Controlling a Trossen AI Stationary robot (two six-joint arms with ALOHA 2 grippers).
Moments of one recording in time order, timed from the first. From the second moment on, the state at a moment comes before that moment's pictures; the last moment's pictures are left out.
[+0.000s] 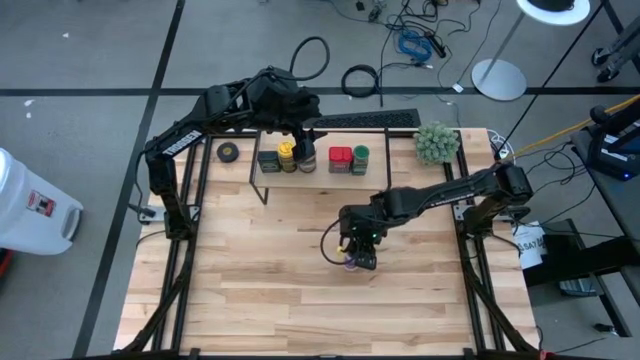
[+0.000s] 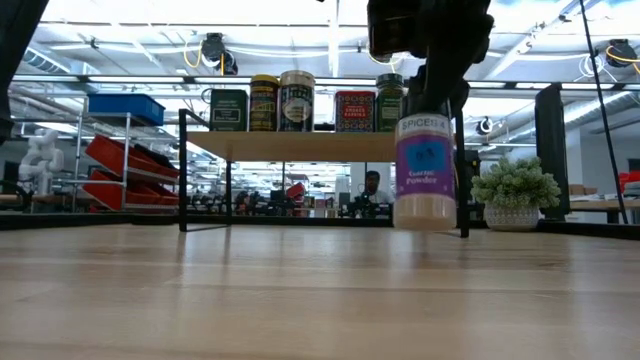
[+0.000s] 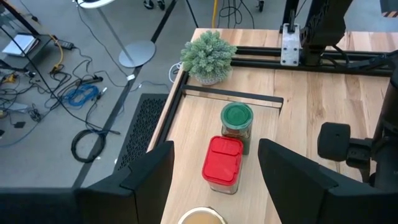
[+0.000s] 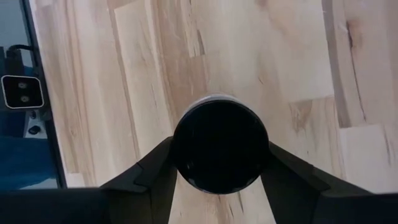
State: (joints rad) left arm 0.30 1.79 2.36 -1.16 -0.06 0.16; right arm 0.13 1.66 1.31 -0.84 -0.22 0.41
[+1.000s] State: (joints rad) left arm 0.30 1.79 2.36 -1.16 -0.06 0.16; right arm -0.10 1.28 1.31 -0.94 -0.25 0.44
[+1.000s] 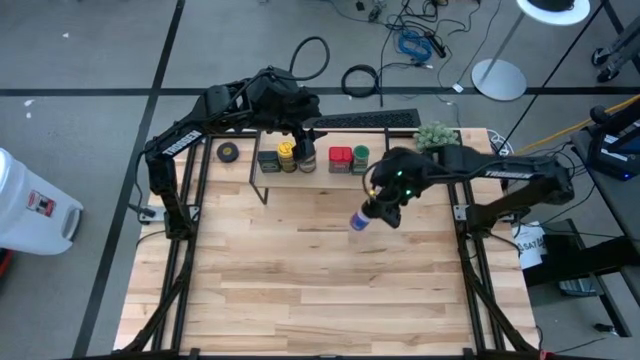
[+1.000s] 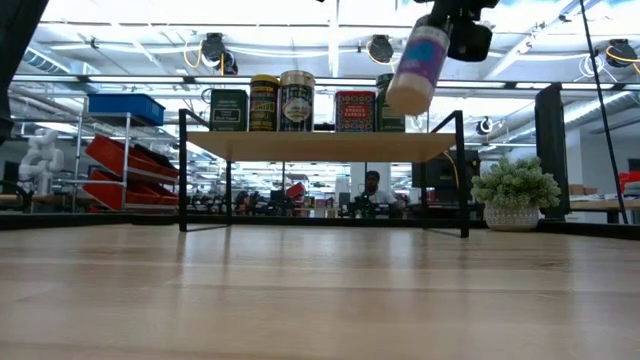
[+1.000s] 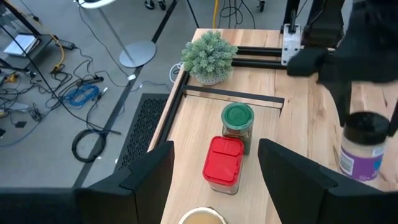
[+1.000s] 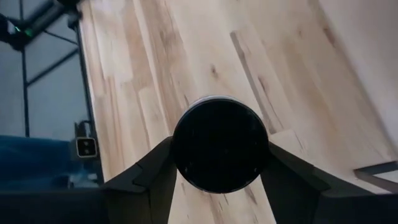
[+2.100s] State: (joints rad) left arm 0.32 1.79 2.36 -1.10 -0.12 0.11; right arm -0.45 1.30 1.78 -1.35 -0.12 -0.08
